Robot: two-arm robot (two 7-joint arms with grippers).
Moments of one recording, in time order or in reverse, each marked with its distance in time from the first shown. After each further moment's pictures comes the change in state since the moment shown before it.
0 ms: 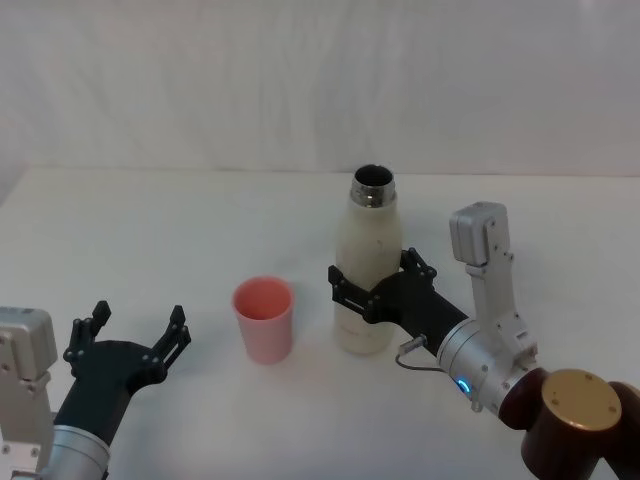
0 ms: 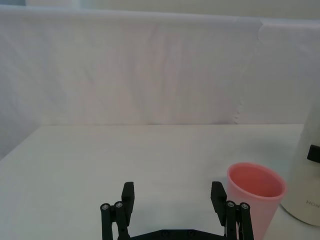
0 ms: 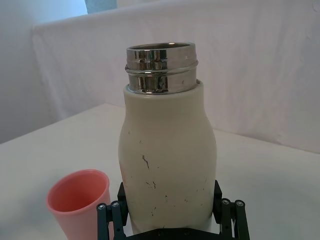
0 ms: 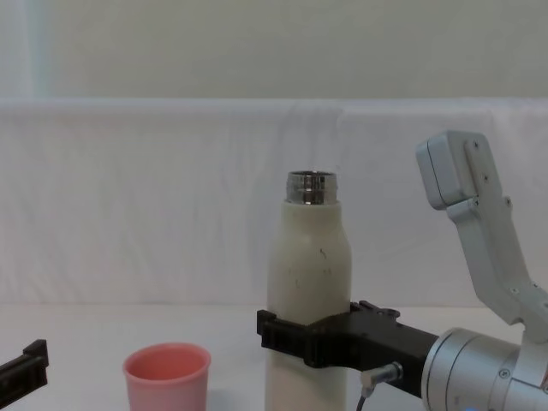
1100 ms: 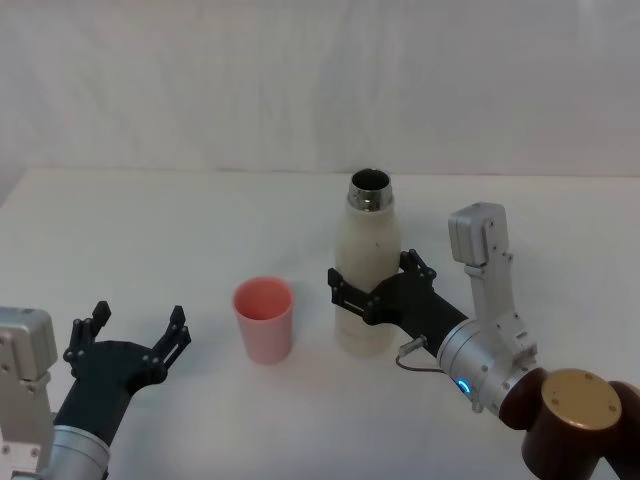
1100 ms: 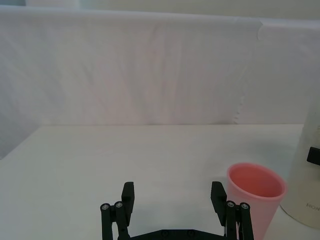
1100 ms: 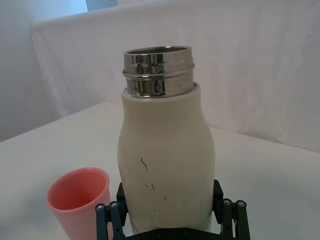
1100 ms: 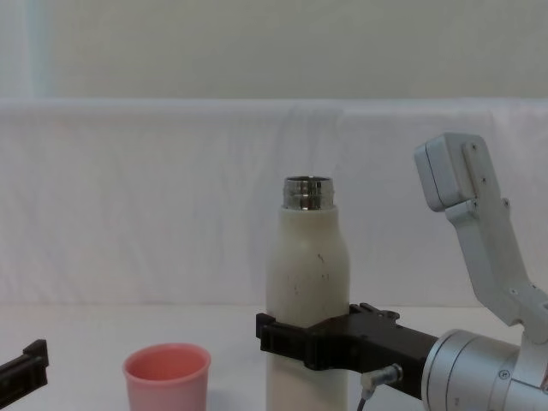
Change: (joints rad) left arm 0.000 0.000 0.000 0.000 0.000 0.000 0.000; right arm 0.002 0.004 -0.004 0.001 0.001 0.007 0.000
